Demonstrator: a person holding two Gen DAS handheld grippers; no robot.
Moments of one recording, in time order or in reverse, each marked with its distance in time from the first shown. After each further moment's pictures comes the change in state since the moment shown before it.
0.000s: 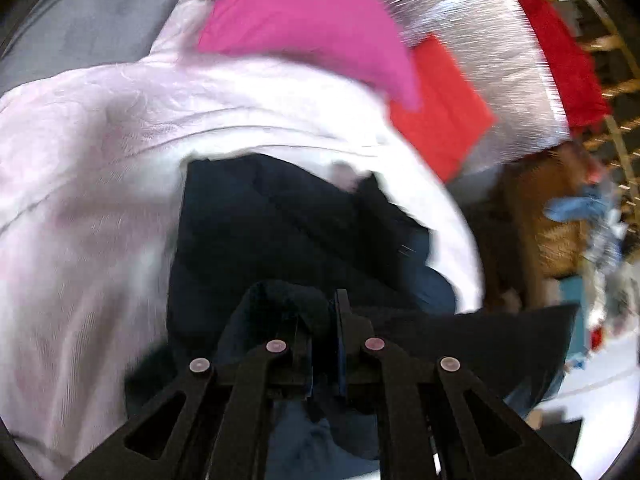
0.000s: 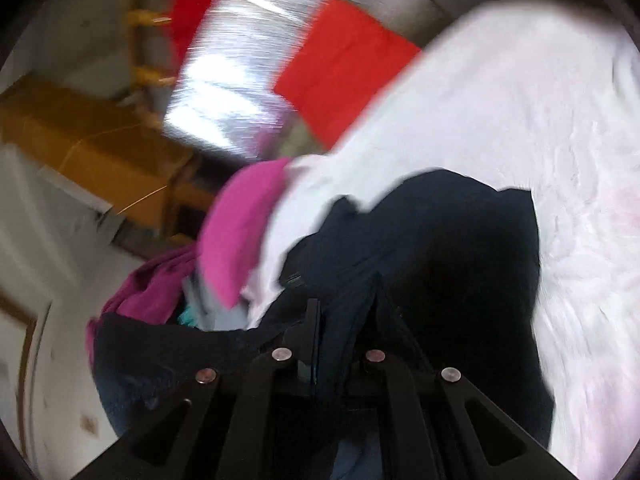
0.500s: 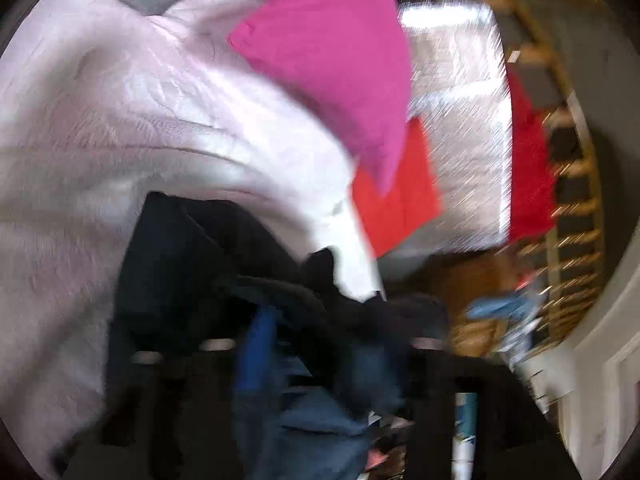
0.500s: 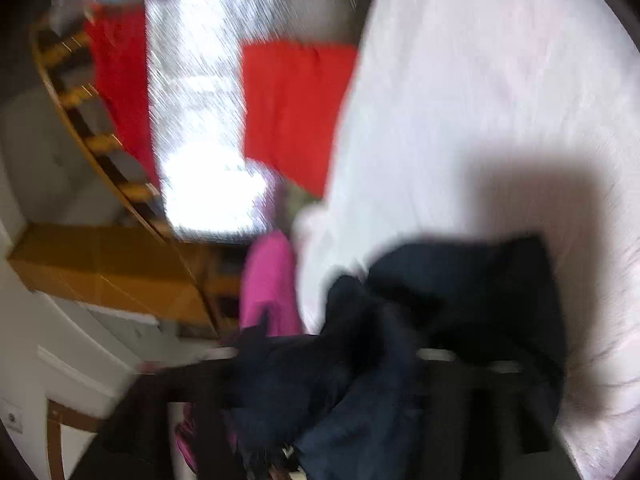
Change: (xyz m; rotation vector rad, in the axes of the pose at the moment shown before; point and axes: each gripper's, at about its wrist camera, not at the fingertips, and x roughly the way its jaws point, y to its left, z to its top) left arm 0.020 0.058 0.010 -0.296 -0.206 -0.464; right arm -0.021 -0.053 0.047 0.309 -0.224 0.274
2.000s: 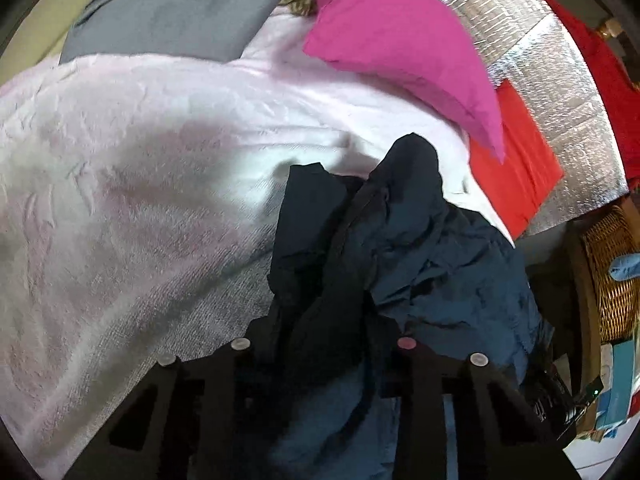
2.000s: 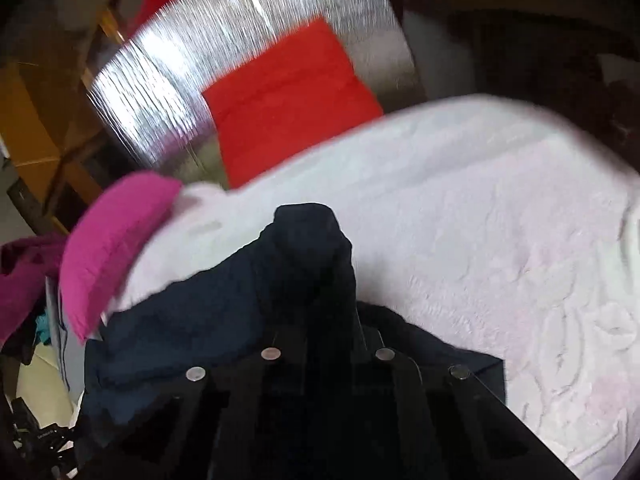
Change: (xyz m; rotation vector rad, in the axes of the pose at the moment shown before) left arm -0.019 -0.012 -0.049 0.247 -0.055 0.607; right arm 0.064 0.070 -0.052 -0.746 -0.048 -0.599
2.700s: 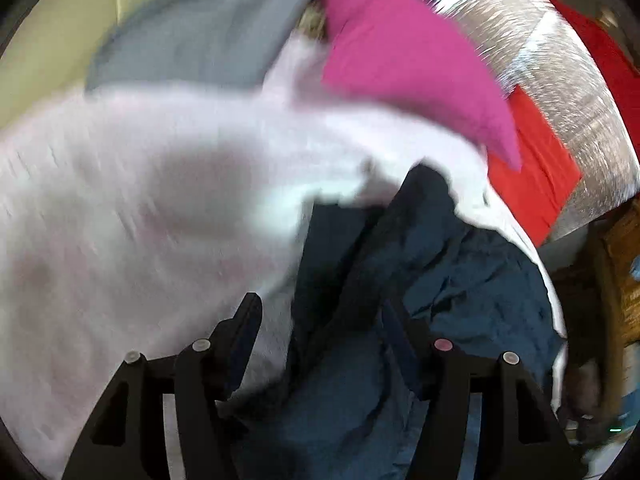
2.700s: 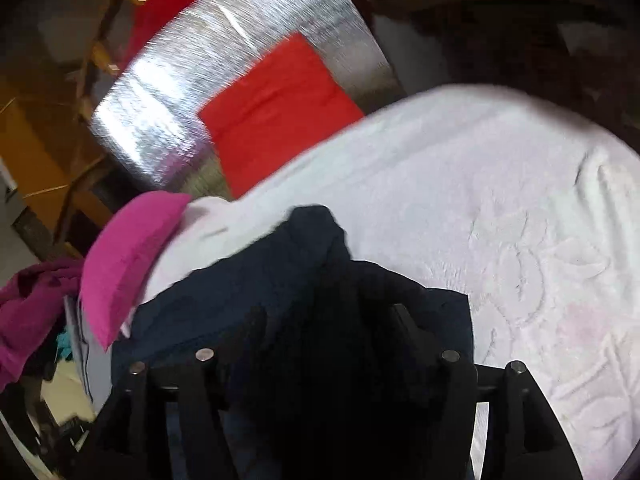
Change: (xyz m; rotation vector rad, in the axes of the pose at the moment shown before) left arm -0.025 -0.003 0.007 0.071 -0.115 0.134; right arm -0.074 -0.019 -0.031 0.063 -0.015 0.060
